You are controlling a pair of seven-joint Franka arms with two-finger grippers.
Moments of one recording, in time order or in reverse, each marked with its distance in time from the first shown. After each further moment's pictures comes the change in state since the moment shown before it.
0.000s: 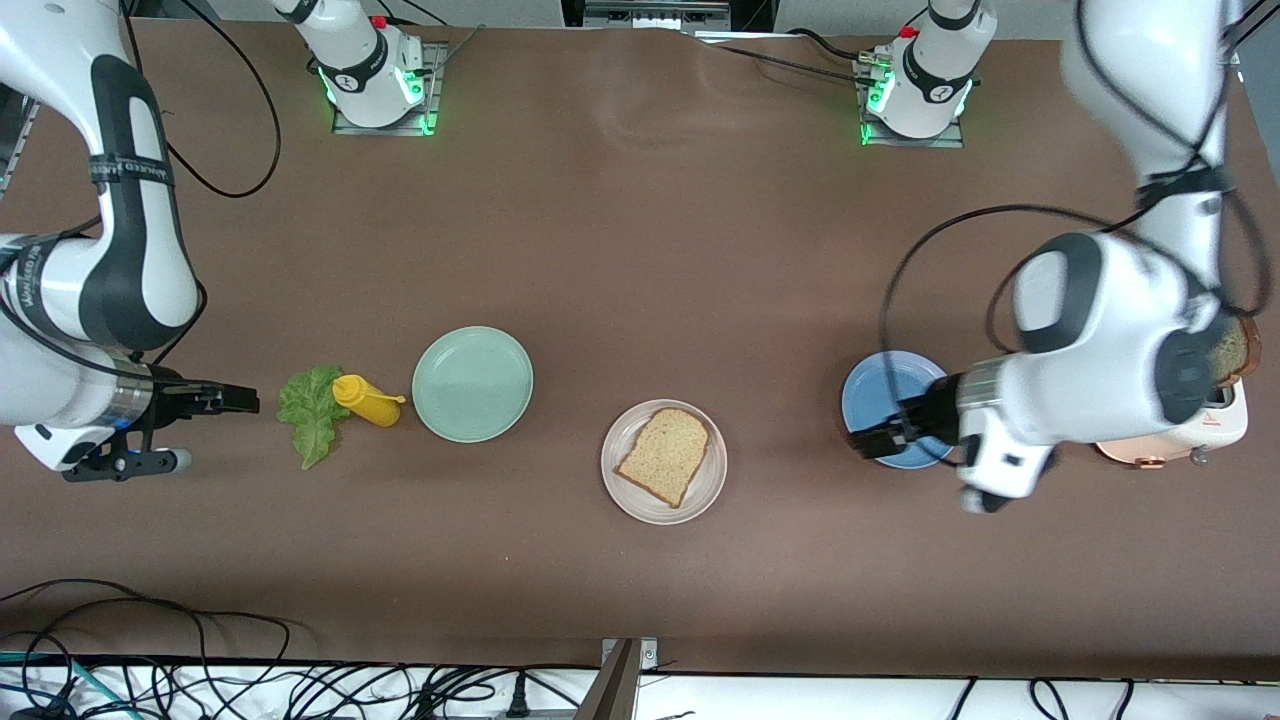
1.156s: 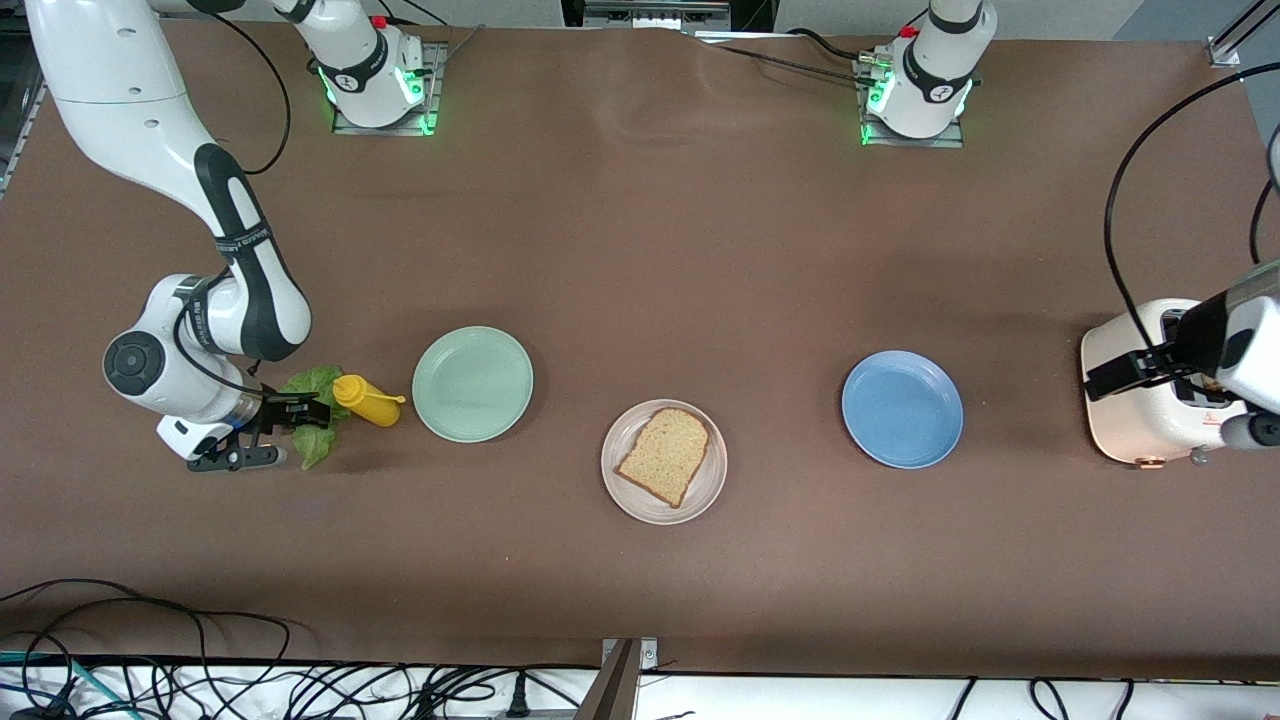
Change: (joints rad) left arm 0.140 -0.191 0.001 -0.003 0.308 -0.111 0.332; right arm 0.003 0.086 0.018 -0.341 0.000 0.540 -0.073
